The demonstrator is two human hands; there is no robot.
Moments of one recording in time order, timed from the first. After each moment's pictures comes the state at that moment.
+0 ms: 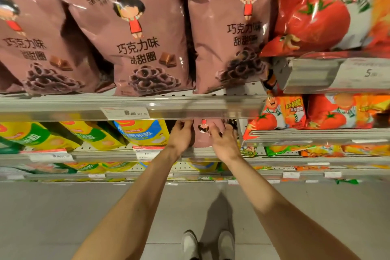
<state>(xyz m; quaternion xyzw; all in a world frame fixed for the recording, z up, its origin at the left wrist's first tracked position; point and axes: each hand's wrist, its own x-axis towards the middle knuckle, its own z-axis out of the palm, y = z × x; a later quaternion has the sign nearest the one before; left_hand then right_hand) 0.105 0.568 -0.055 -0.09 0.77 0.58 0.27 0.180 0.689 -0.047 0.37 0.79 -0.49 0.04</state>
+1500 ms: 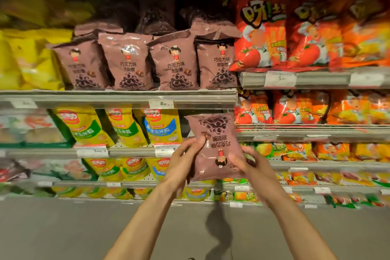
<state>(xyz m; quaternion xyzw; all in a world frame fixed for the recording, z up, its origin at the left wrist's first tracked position) 0.318 0.482 0.081 0.04 0.62 0.74 0.25 0.415 0.663 0.071 0.19 0.68 -0.71 -0.08</state>
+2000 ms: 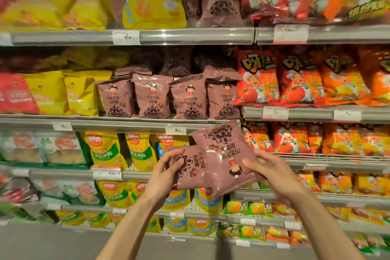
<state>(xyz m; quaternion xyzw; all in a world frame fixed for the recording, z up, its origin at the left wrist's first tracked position) 0.331 0.410 0.135 0.06 0.67 0.73 0.10 0.437 0.675 0.164 0.08 0.68 -0.72 -0.07</state>
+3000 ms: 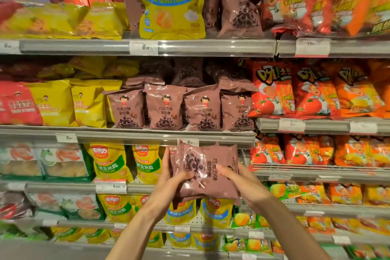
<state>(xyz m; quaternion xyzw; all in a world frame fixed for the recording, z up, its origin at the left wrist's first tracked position) 0.293 0.364 0.144 0.11 0.64 0.74 0.17 0.372 0.571 0.166 0.12 0.68 -0.72 0.00</state>
